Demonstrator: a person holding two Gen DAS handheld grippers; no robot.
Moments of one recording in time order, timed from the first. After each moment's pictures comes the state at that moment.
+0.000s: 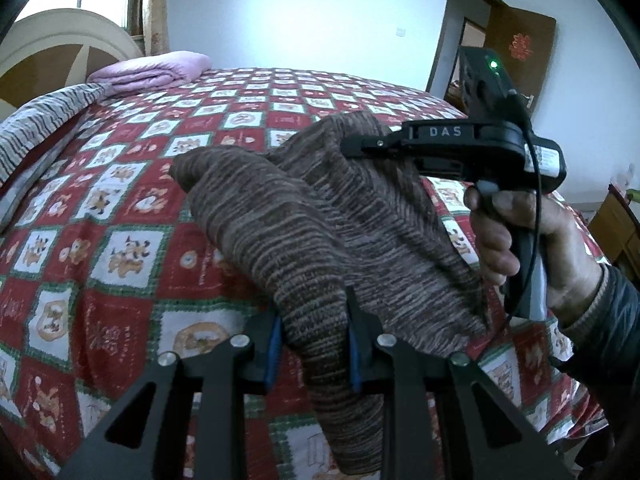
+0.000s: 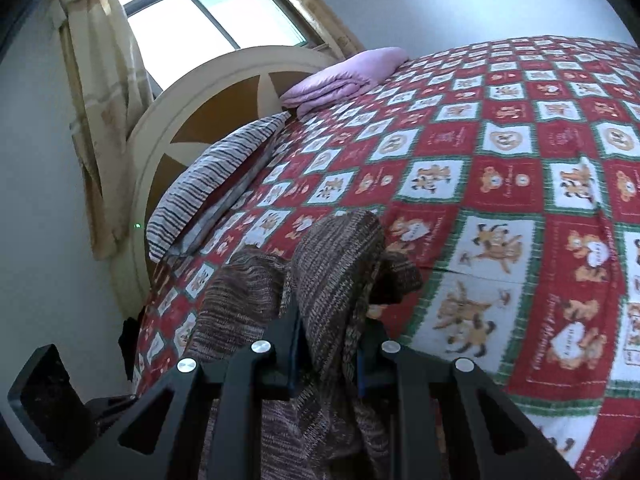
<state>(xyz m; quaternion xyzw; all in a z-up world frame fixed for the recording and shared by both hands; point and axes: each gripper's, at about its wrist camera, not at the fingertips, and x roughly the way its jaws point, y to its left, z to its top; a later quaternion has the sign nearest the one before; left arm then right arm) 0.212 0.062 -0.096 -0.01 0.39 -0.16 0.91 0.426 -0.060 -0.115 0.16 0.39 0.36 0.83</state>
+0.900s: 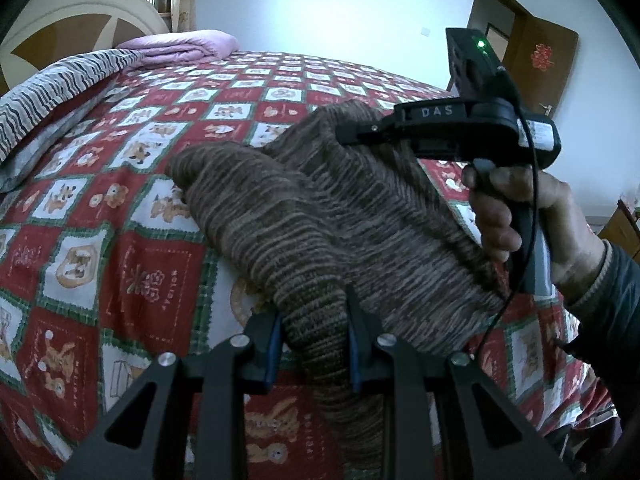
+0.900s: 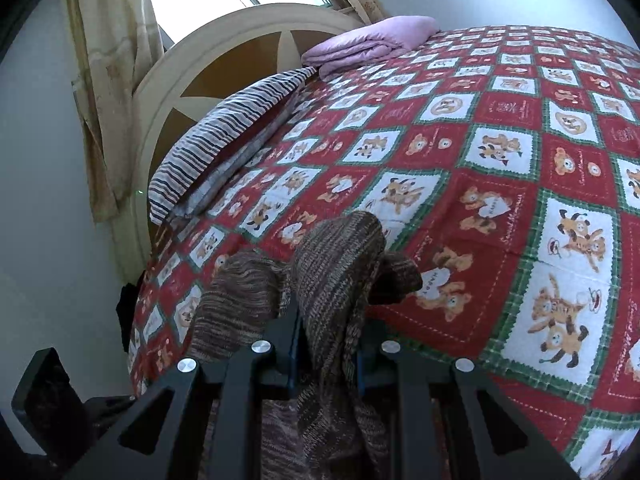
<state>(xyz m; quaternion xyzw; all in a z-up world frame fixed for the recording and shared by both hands) 0.200 0.110 -0.120 -0.04 0.41 -0.14 0.90 0.430 0.013 -0.132 0.11 0.43 0.39 0.81</state>
